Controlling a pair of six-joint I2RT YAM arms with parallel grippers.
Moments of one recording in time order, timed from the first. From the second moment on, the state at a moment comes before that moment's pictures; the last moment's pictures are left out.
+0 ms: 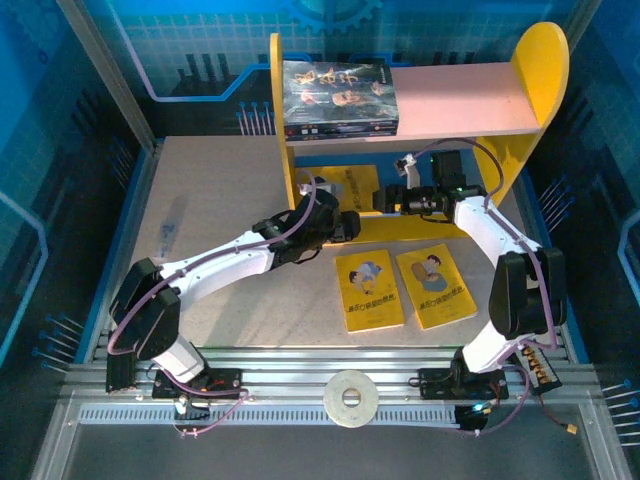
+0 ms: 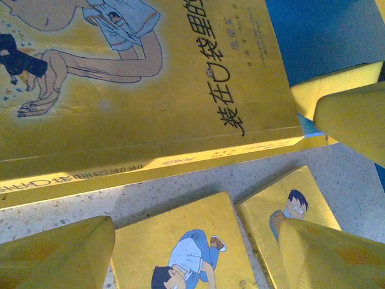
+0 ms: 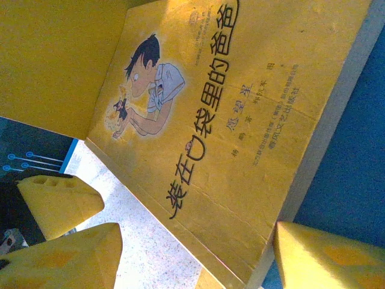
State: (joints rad) left arm -0.77 1.60 1.21 -0.28 -0.16 -0.77; right arm 0.13 1.63 1.21 -0.40 -0.81 0.18
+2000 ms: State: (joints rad) left arm -0.70 1.66 1.21 -0.26 -0.10 -0.77; right arm 0.13 1.64 1.21 -0.39 -0.82 0.18
